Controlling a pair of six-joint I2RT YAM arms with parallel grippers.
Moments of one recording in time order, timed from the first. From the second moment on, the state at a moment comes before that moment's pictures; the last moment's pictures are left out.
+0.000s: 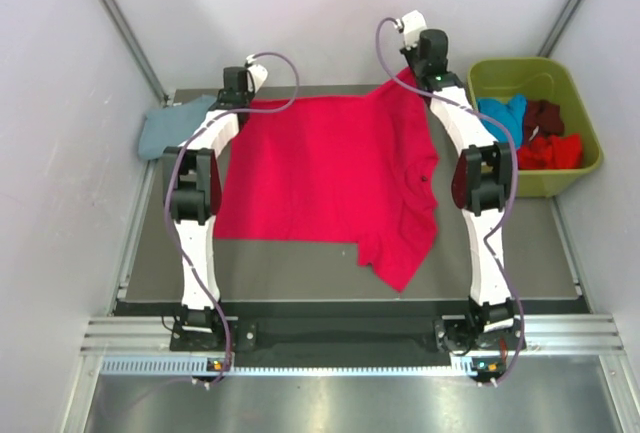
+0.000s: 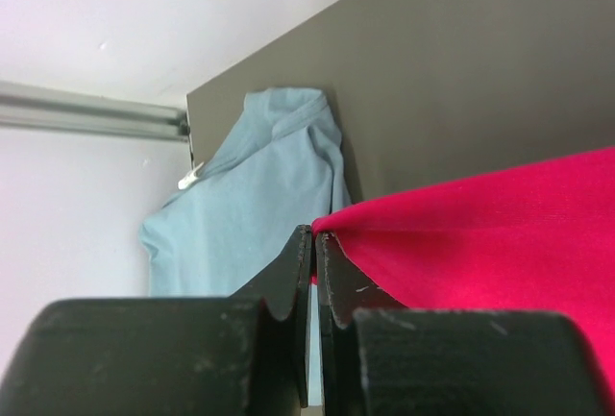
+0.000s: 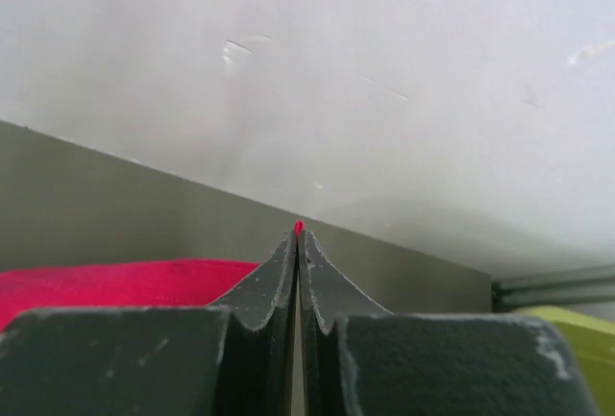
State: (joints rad) left arm -0.10 2.28 1.88 -0.11 -0.34 0.59; right arm 0.20 2.41 2.31 -0.16 0.17 -0.43
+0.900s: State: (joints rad) left arm -0.07 2.34 1.90 -0.13 -0.39 0.57; right arm 0.22 2.56 2.31 -0.11 0.28 -0.55
